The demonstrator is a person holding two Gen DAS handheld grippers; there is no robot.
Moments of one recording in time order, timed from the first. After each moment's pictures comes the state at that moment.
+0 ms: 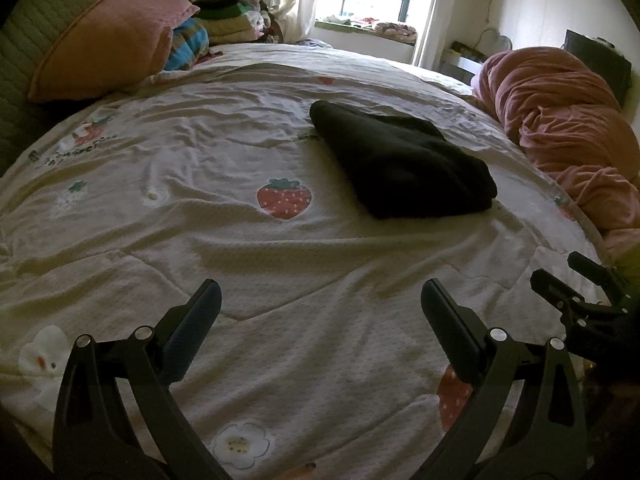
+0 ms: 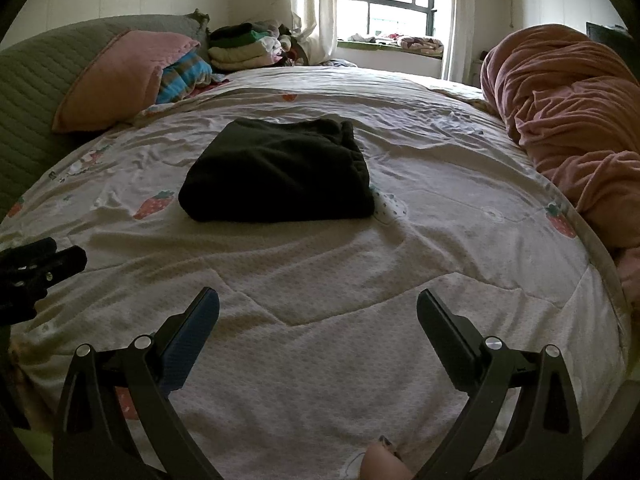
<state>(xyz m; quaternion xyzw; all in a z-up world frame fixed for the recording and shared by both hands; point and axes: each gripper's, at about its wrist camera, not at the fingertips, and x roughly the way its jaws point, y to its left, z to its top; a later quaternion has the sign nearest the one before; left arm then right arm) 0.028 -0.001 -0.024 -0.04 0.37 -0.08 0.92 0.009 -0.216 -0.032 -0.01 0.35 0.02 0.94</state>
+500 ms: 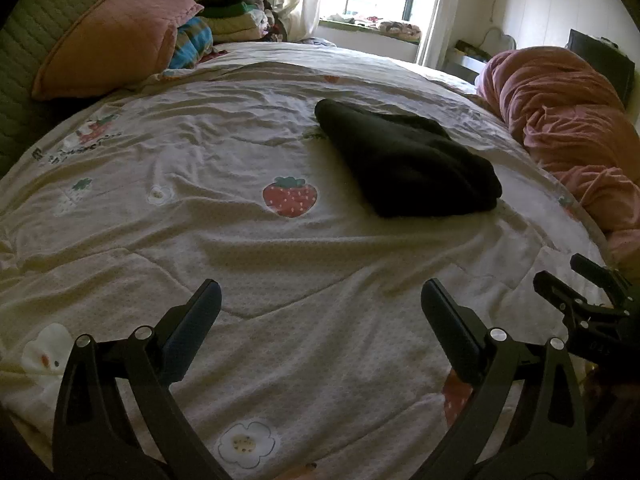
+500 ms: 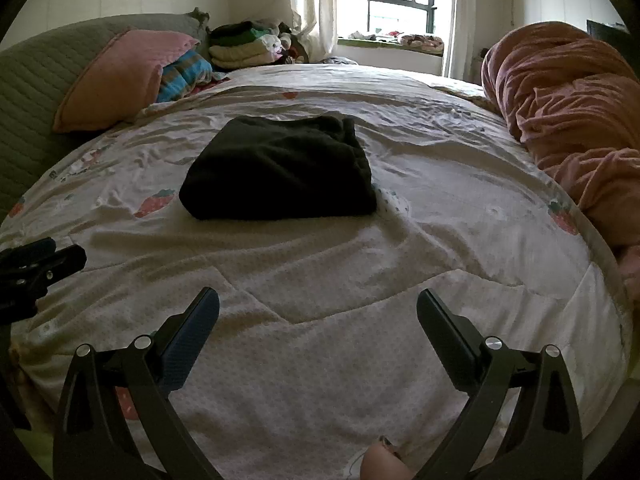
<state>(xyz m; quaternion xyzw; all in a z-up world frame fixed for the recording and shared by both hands) 0.028 0.001 -0.024 -0.04 0.37 -0.08 0.92 0.010 -0.213 -0.034 -0.01 0.35 0.02 0.94</state>
